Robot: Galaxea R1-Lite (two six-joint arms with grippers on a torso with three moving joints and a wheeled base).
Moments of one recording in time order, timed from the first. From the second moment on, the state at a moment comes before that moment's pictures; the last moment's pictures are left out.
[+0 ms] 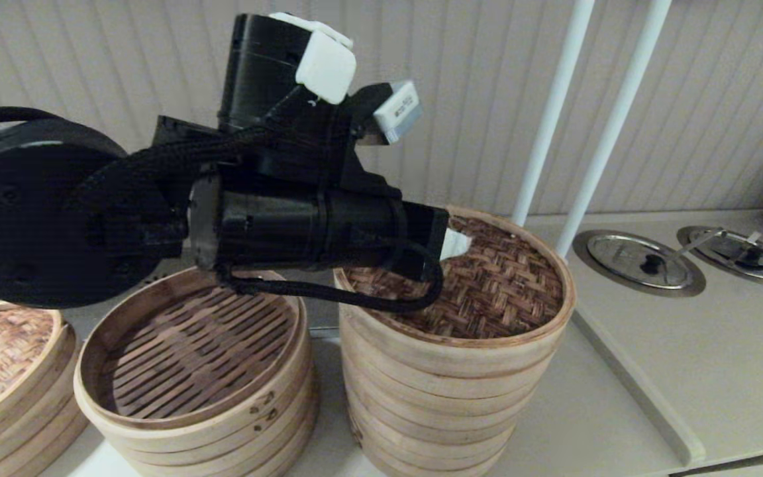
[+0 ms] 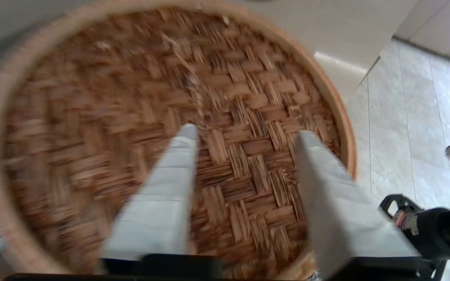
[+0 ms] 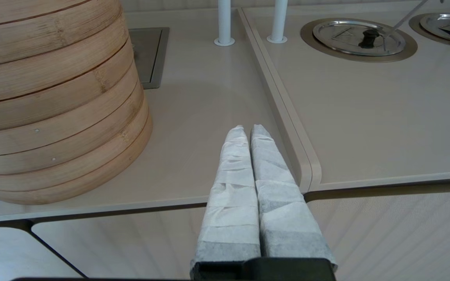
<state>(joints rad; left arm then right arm) -0.89 1.75 -1.49 0.07 -0.06 -0.15 0.00 0.01 0.00 0.01 -0.01 0.04</state>
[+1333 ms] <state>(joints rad) -0.92 1.95 -1.58 -0.02 0.11 -0.11 0.00 0.01 0.00 0.01 -0.01 0.04</state>
